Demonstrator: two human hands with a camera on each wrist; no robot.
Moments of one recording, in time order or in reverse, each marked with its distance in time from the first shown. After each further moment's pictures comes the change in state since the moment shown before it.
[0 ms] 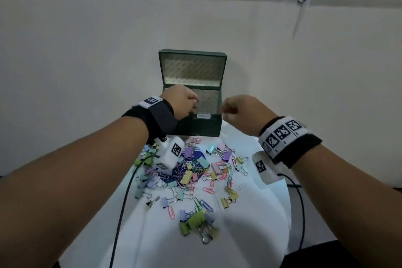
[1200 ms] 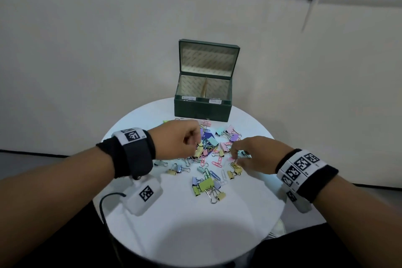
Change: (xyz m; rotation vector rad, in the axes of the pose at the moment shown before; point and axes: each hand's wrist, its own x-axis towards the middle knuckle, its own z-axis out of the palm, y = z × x) left_hand -0.157 -0.024 0.001 0.162 -0.280 0.177; right_hand -0.101 0.015 0.044 -0.319 -0.422 -0.073
